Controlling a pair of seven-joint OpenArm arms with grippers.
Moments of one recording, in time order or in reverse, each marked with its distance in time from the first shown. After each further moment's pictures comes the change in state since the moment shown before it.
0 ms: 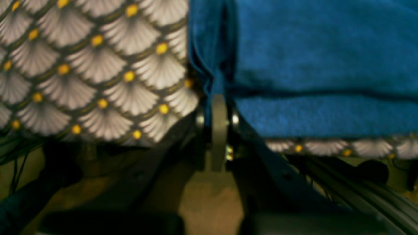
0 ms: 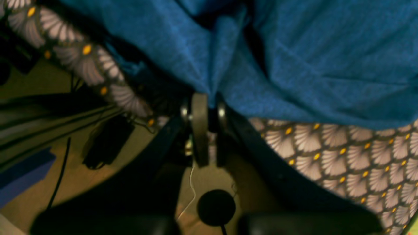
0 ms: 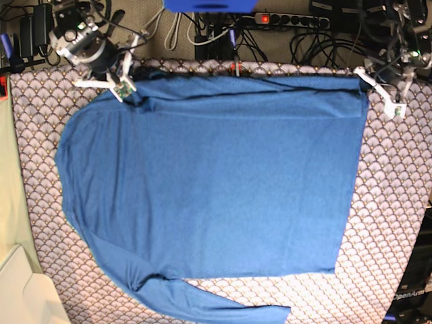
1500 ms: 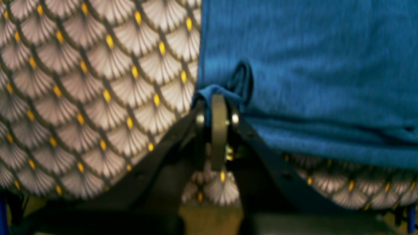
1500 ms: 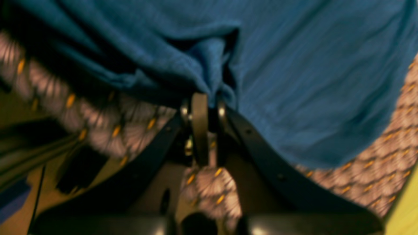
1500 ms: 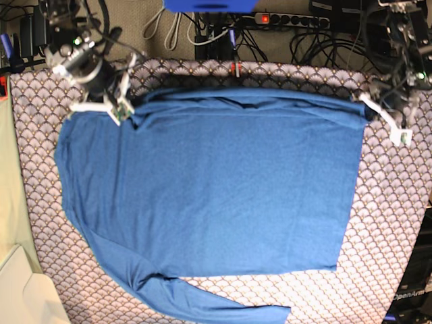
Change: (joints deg) left arm -8.6 -1.1 0.1 -0.6 0.3 0.0 0.8; right arm 6.8 1.3 -0.4 2.3 0.0 0.0 -0.5
